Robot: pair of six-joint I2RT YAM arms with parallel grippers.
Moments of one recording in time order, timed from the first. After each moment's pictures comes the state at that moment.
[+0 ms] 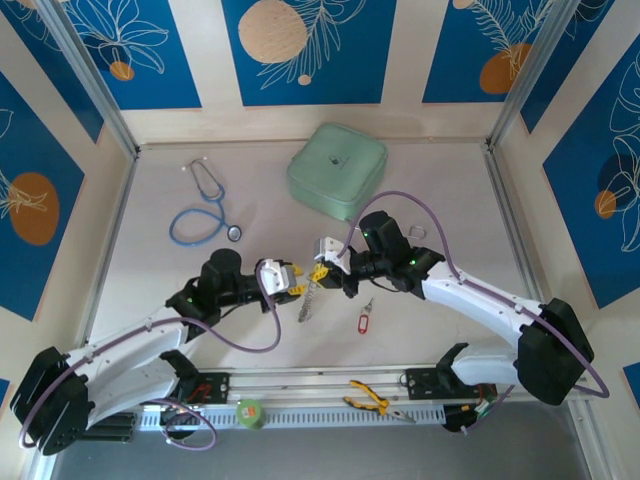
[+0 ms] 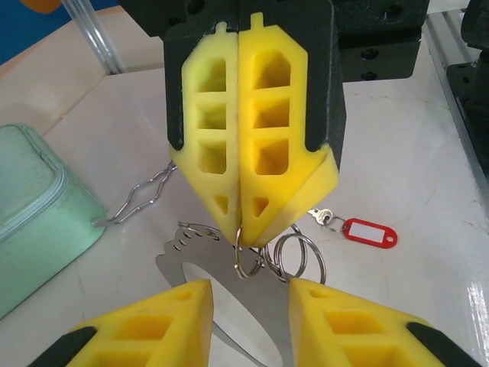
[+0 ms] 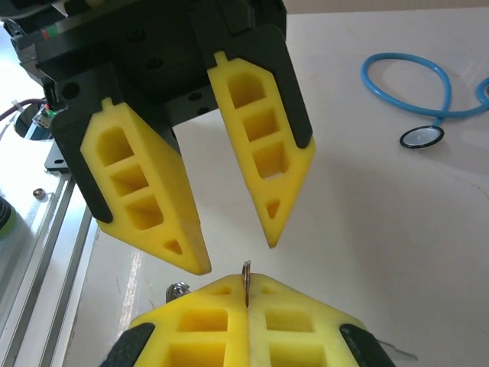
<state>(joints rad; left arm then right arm) -0.72 0.97 0.45 0.17 0.49 0.43 0.72 1.24 0.80 -0.20 -0.68 -0.46</state>
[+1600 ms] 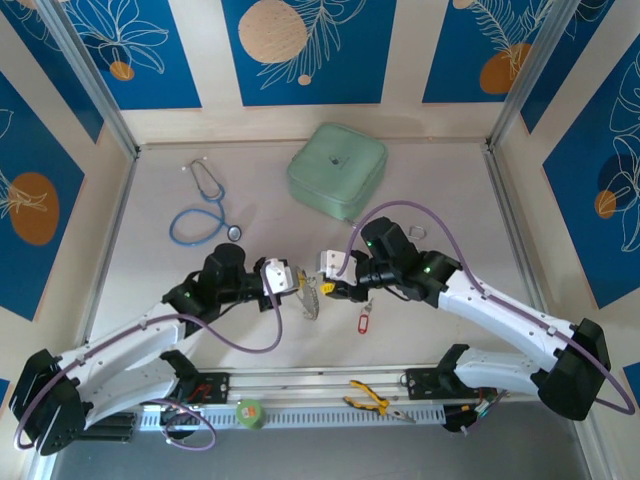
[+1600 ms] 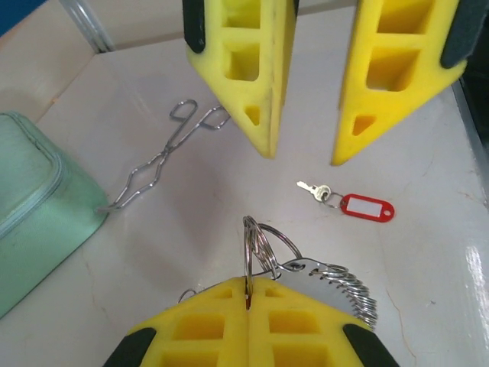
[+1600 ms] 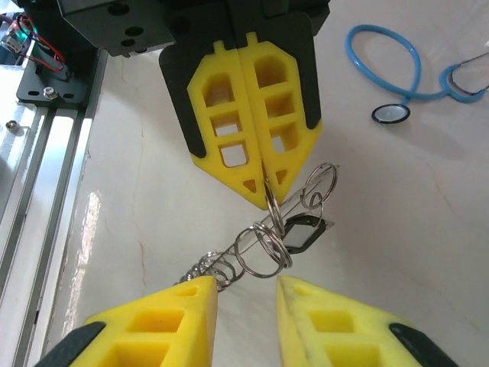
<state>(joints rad) -0.75 0.95 0.56 -0.06 0.44 0.51 0.82 1.11 0.89 -0.48 -0.43 -0.61</state>
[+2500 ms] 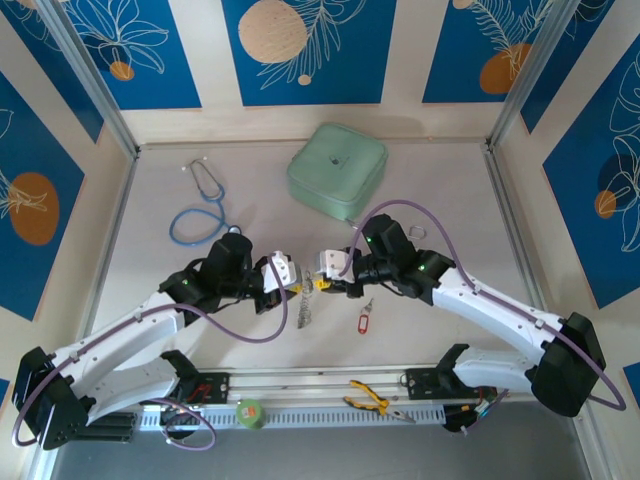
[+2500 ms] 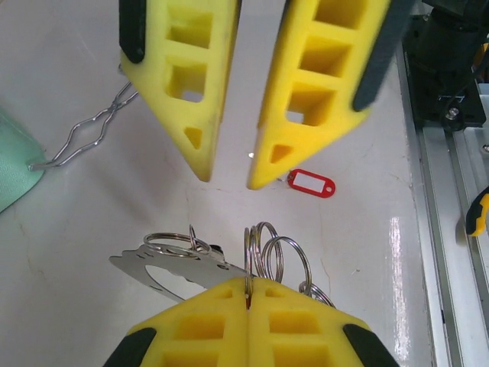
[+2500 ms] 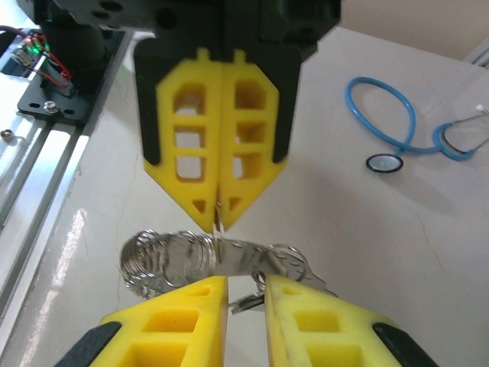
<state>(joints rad) -0.75 0.99 0.71 -0.36 0.49 0.45 0.77 1.15 0.84 -0.33 -0.56 -0.69</state>
